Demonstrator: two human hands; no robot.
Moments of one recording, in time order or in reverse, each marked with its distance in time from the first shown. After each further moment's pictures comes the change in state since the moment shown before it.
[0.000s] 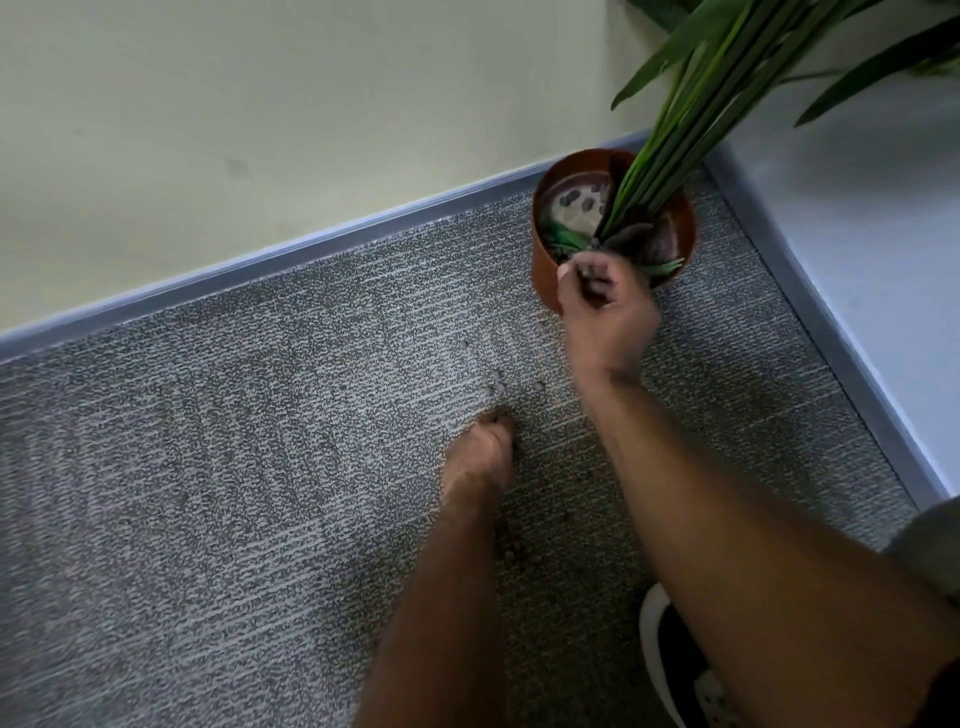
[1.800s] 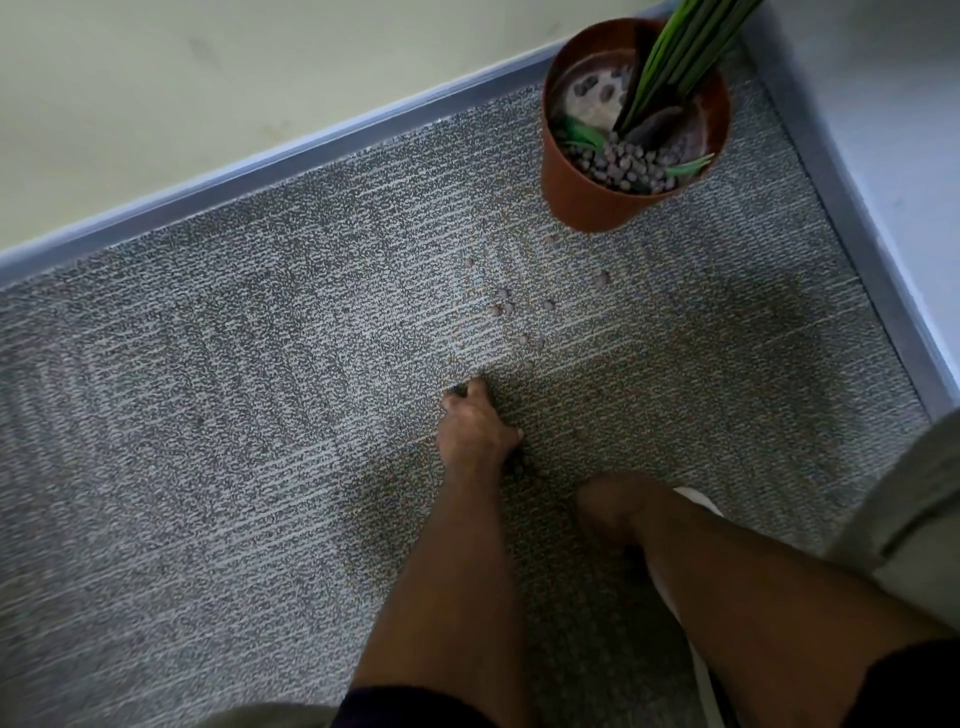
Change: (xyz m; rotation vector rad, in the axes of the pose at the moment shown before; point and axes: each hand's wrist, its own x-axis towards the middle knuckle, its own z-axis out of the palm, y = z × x) left_hand -0.045 -0.016 0.031 -0.135 -0.120 -0.389; right_hand -0.165 0.080 -0.115 -1.188 -2.080 0.082
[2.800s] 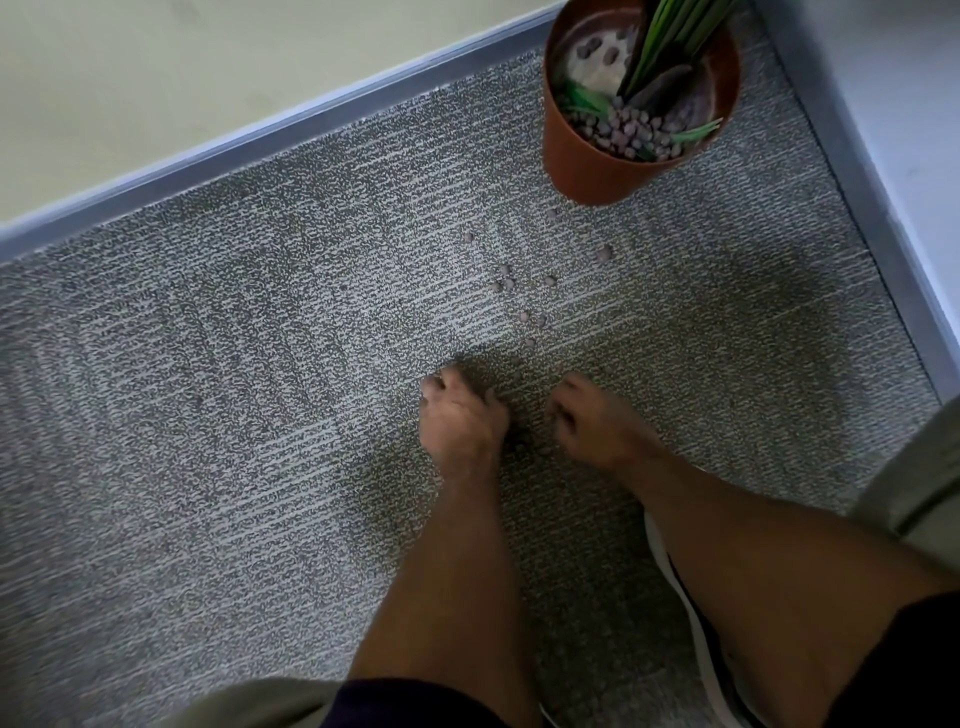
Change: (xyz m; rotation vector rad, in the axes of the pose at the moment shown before) left_hand -0.018 -0.013 0.009 -0.112 0.278 -0.108; right_hand 0.021 0.012 -0.009 0.424 1.044 -0.156
